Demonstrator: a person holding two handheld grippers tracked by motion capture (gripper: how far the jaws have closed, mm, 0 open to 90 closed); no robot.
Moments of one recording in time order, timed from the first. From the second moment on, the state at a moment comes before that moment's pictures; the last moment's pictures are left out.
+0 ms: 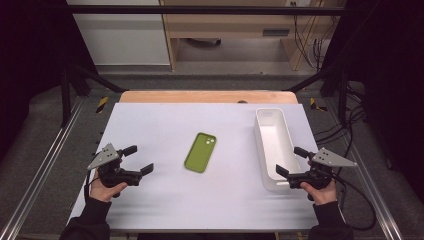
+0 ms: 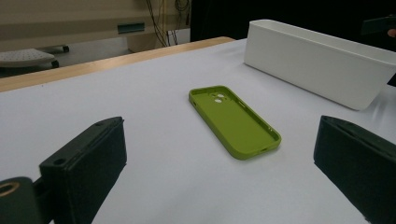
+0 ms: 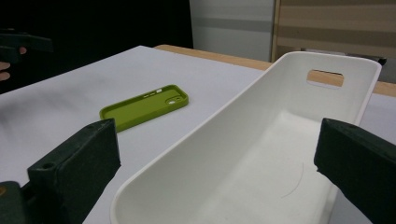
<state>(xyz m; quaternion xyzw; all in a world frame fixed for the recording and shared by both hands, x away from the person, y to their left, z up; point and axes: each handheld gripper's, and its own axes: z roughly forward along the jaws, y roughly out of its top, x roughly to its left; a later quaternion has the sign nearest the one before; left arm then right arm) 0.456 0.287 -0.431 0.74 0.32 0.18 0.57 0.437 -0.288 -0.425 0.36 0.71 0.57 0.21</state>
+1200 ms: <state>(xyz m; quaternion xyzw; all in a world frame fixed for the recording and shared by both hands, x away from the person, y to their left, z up) 0.457 0.269 -0.422 0.75 0.31 0.18 0.56 0.435 -0.288 -0.425 0.35 0.71 0.57 0.21</state>
